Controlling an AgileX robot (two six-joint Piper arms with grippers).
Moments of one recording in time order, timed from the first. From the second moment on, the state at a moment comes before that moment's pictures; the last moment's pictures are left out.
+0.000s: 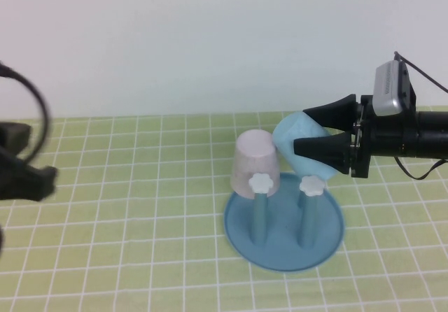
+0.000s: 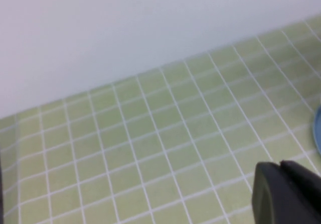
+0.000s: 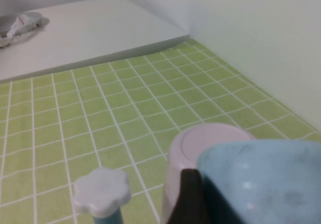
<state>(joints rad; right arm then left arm) 0.09 2.02 -1.17 1.70 1.18 -2.27 -0.62 0.87 -0.97 0.50 0.79 -0.42</state>
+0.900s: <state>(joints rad) 0.09 1.76 -1.18 1.70 1.13 -2.27 -0.15 0.29 -0.80 0.40 0.78 -0.45</state>
